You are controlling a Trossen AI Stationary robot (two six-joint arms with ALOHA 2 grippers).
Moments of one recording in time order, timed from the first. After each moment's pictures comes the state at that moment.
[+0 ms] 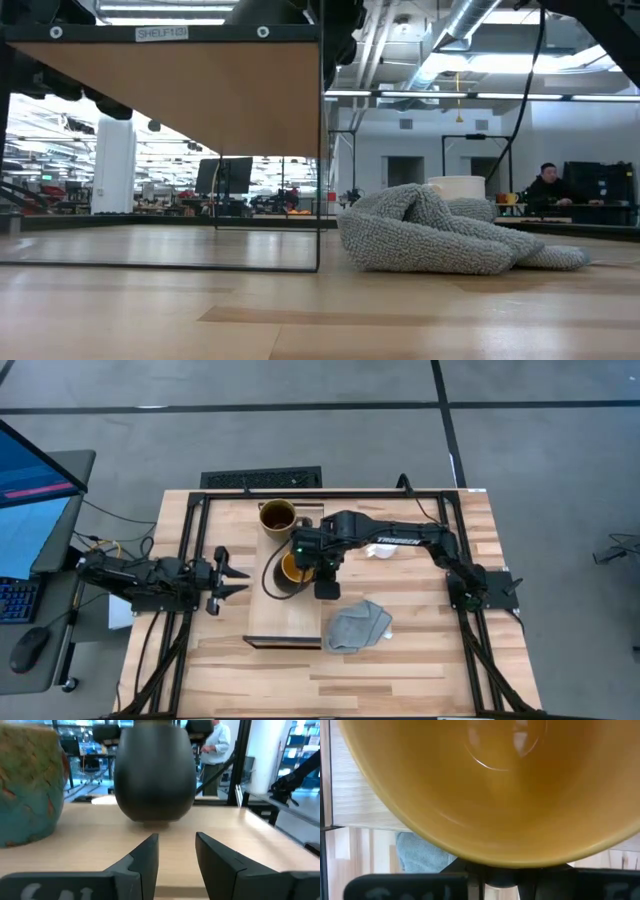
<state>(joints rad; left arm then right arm) -0.21 0.03 0.01 0.06 -0.18 -0.04 0.00 2.21 2.36 -1.45 -0.13 -0.08</state>
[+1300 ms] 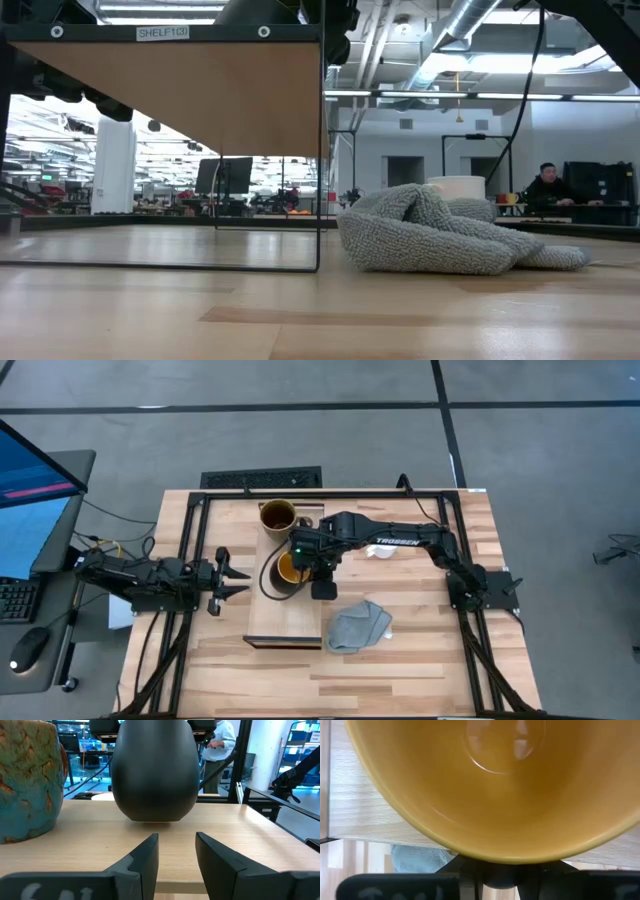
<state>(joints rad) -0.21 0.05 0.01 0.06 -0.18 -0.04 0.00 2.20 2.36 -1.40 -0.11 -0.09</state>
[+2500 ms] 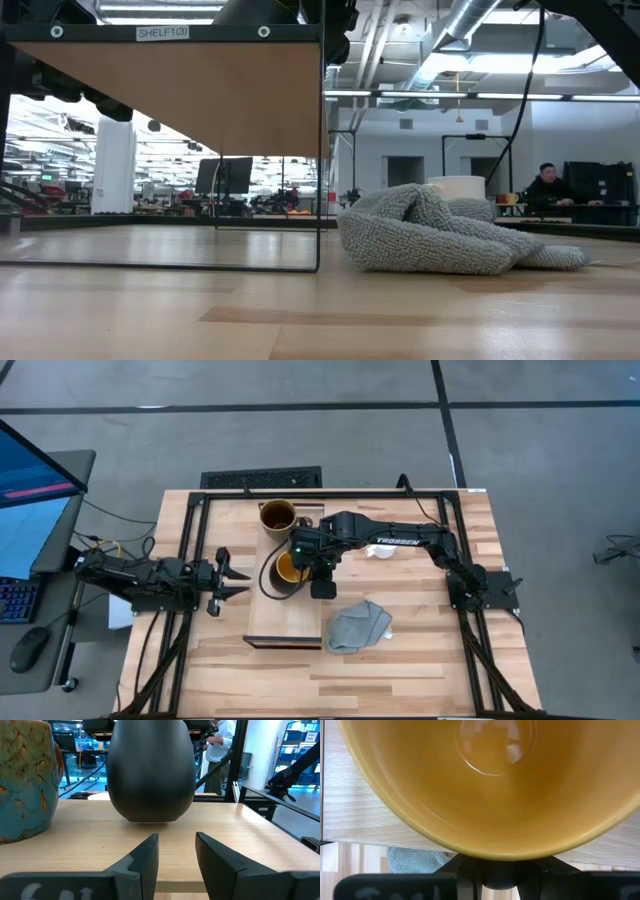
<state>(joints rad) -0.21 0.05 0.01 0.06 -0.16 -0.04 0.00 2.20 2.36 -1.40 -0.10 -0.09</state>
